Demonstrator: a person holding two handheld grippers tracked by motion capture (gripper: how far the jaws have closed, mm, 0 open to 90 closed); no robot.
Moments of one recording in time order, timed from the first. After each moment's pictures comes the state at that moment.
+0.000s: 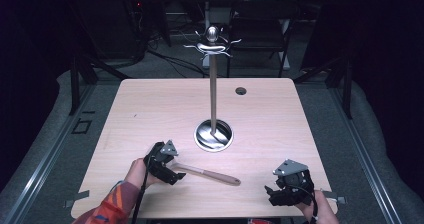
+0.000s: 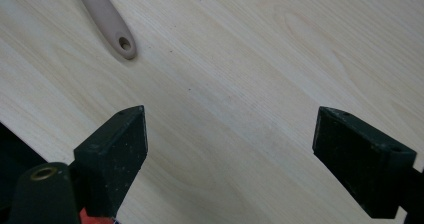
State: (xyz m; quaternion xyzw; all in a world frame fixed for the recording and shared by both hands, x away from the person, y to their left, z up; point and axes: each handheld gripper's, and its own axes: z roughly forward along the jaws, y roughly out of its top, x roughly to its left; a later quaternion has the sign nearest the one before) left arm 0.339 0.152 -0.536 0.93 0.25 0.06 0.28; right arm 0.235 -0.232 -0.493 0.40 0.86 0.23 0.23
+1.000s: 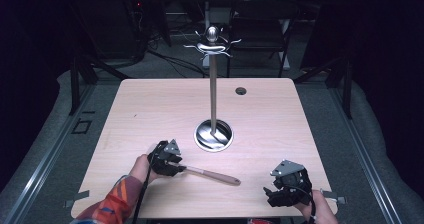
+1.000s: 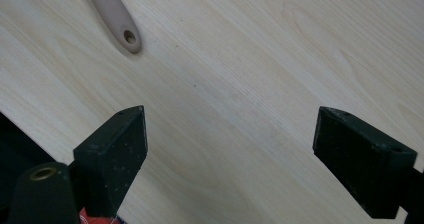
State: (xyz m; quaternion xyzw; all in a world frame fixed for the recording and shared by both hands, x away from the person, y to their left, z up) left arm 0.354 0.150 -0.552 0.93 0.23 0.06 0.27; right arm 0.236 -0.227 -0.494 0.39 0.87 0.21 0.22
